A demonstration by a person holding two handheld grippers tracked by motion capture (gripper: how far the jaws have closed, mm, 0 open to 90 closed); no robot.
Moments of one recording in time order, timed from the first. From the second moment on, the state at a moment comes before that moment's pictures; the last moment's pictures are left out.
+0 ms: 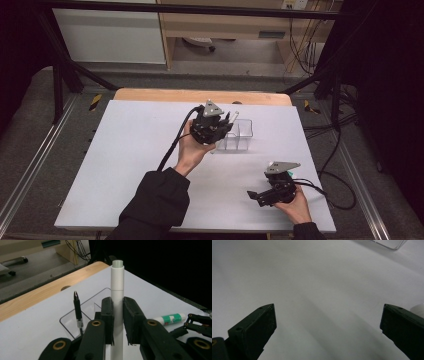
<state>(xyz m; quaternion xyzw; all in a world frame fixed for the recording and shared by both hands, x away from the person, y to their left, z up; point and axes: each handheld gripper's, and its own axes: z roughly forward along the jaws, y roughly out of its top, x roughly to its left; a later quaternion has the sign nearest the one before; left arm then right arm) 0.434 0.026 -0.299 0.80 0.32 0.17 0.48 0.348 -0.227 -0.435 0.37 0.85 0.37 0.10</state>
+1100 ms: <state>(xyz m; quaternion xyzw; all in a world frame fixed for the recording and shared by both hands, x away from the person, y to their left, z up) 0.493 -0.019 -0.296 0.78 0.33 0.19 0.49 0.348 -0.228 -0.434 0.37 0.85 0.37 0.09</state>
